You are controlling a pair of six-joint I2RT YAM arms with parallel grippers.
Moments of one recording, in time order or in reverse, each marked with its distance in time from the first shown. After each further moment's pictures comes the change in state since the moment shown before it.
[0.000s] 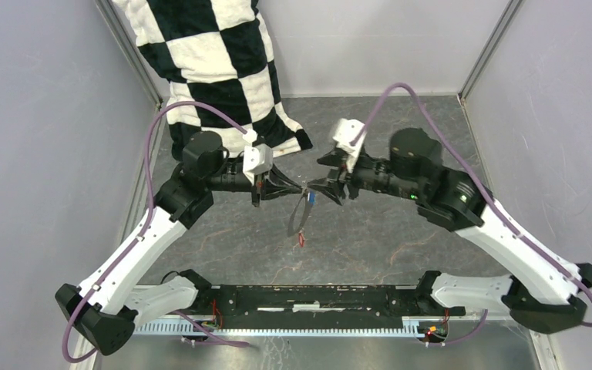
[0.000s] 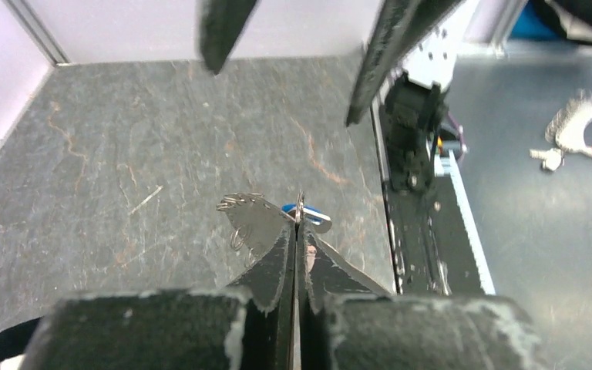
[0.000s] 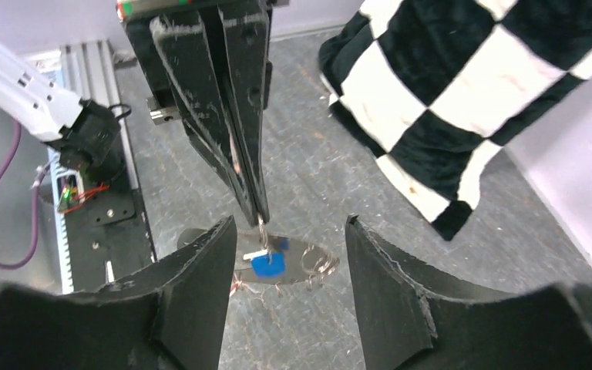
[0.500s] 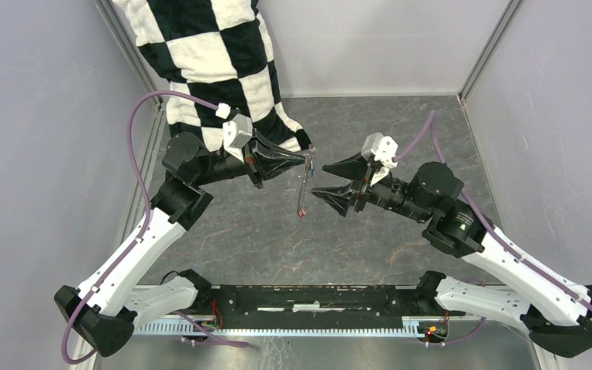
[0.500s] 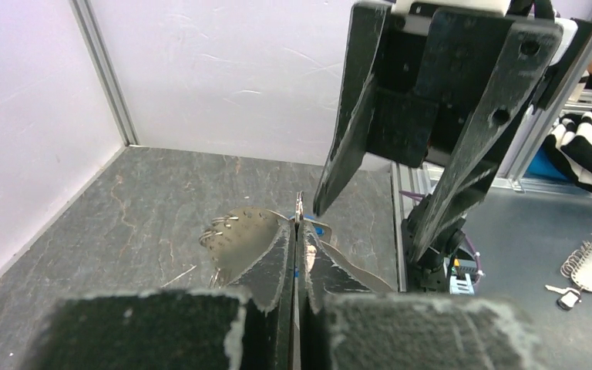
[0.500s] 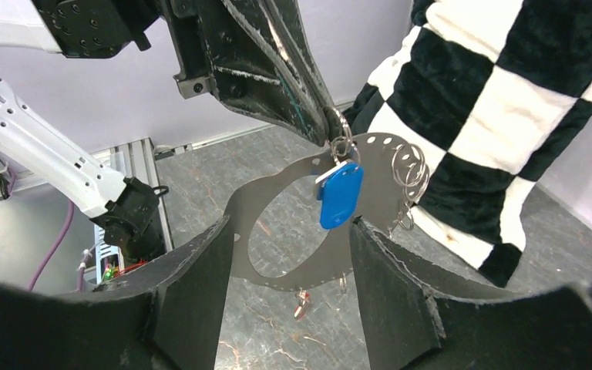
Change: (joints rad) left arm 0.000 -0.020 -0.024 0.486 -0.166 -0.453; right arm -0.012 -0.288 -0.437 0.477 0.015 0.214
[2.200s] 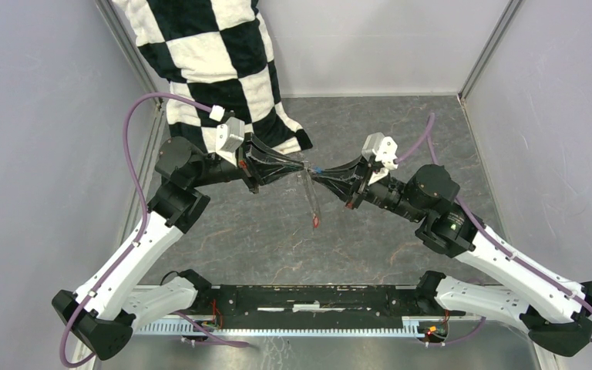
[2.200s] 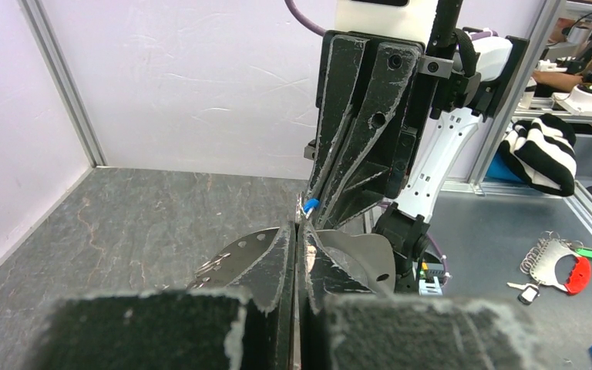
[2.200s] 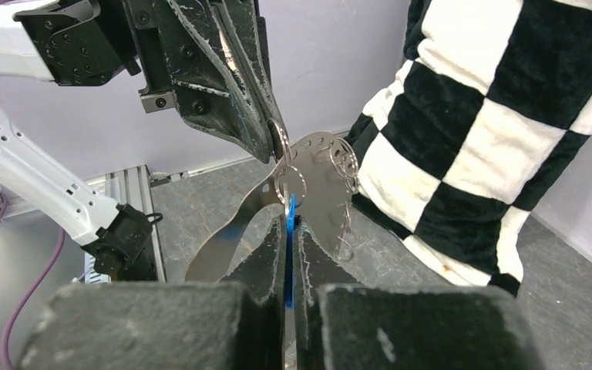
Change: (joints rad) left arm 0.000 -0.027 -0.010 0.073 0.064 -0.092; right arm 0.000 0.022 -0.066 0.171 0.011 0.005
